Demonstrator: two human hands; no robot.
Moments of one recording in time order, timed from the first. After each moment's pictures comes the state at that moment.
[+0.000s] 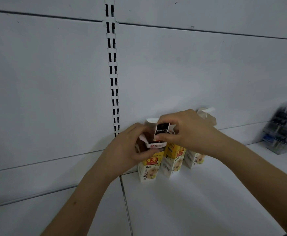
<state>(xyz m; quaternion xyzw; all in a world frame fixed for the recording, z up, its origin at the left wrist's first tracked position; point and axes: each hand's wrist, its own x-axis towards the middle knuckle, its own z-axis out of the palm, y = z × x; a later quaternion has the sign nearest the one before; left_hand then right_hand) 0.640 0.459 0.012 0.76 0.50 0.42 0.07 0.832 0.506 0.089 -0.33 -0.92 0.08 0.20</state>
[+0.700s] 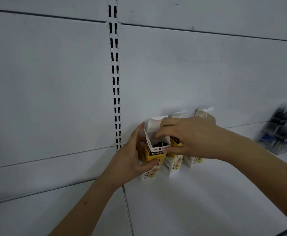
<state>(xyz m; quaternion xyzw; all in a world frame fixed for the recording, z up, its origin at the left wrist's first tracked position) 0.646 0.458 -0.034 0.71 0.51 0.45 0.17 0.846 0.503 0.087 -0.26 -0.96 -0.11 0.03</state>
